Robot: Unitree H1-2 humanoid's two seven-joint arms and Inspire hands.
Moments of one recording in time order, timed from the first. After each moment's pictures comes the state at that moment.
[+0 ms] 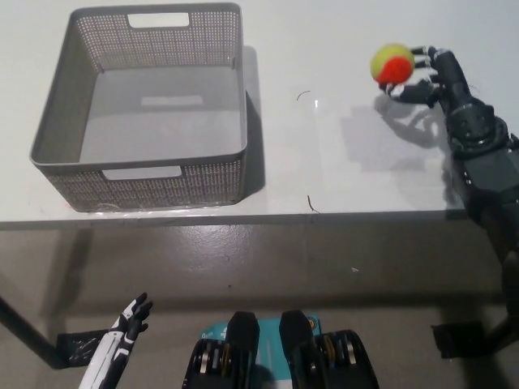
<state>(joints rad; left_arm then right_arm) 0.02 0.19 -0.01 0.33 0.07 -0.38 -0.10 -1.16 -0.20 -0.06 1.26 -0.19 -0.07 -0.08</state>
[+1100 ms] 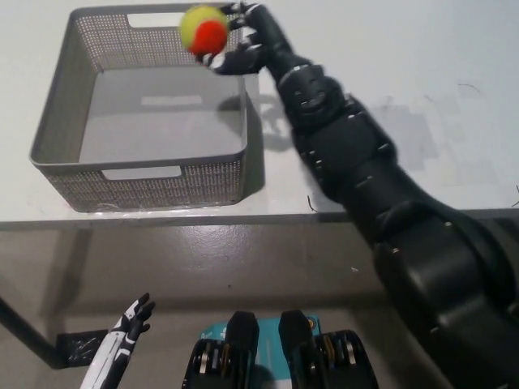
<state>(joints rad) 0.02 0.20 -0.02 0.33 0.07 -0.38 -0.10 -1.36 0.14 0.09 1.31 -0.16 -0.06 -0.08</state>
